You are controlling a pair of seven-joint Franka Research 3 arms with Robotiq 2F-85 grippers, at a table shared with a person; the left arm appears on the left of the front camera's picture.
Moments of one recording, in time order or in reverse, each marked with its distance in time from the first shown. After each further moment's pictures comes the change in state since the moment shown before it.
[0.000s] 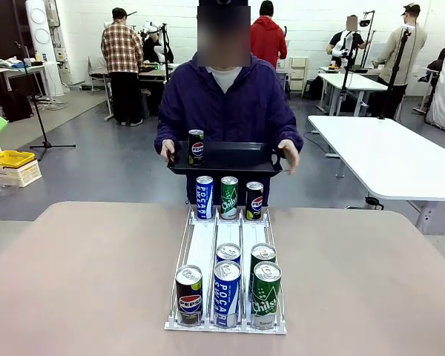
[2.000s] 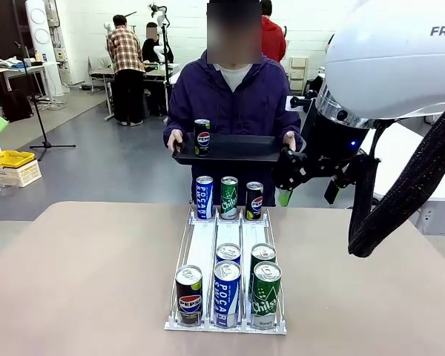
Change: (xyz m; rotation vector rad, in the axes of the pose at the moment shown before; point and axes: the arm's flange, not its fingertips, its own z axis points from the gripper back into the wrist) left arm 0.000 0.000 -0.001 0.003 0.003 0.003; right arm 0.031 0.255 -0.227 -0.288 0.506 -0.077
